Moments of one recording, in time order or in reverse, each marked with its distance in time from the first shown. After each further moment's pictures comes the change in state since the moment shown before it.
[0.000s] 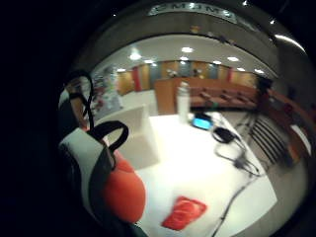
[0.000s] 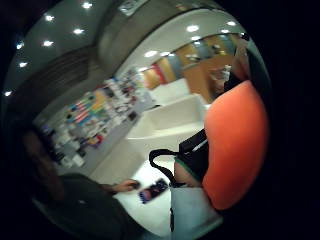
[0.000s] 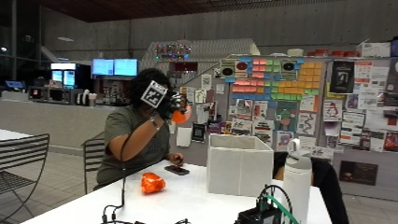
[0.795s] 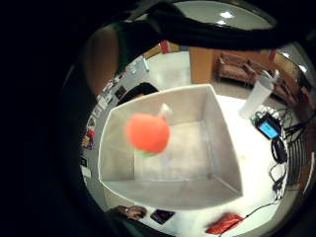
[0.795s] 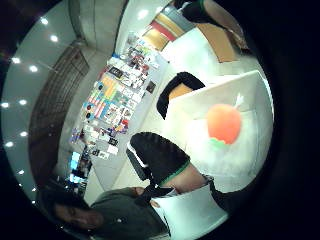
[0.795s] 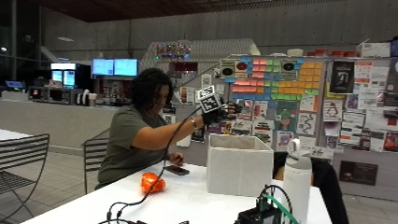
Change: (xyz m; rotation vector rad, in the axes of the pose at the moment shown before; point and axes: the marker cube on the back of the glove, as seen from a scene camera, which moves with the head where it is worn) arm 0.013 -0.085 0.212 -0.515 -0.108 0.215
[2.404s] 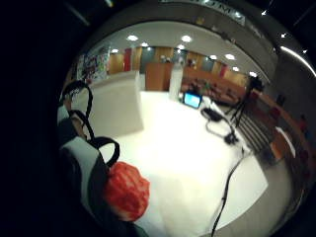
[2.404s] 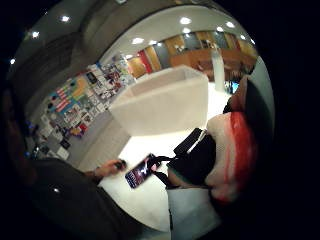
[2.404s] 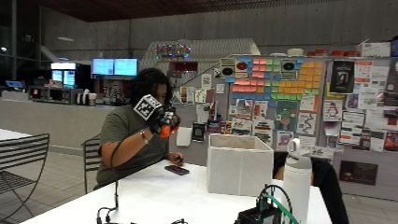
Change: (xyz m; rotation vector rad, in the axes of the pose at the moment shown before) arm 0.021 0.272 -0.085 0.386 0.339 -0.288
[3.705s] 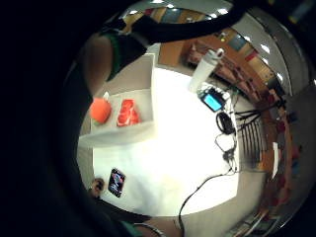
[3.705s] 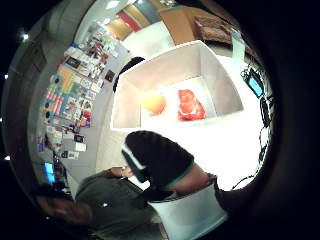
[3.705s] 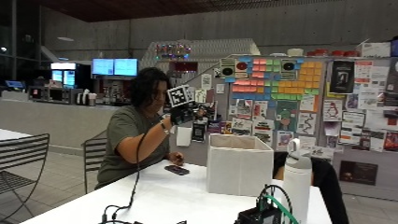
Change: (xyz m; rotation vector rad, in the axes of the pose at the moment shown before) arm 0.032 -0.125 0.071 -0.543 0.049 0.123
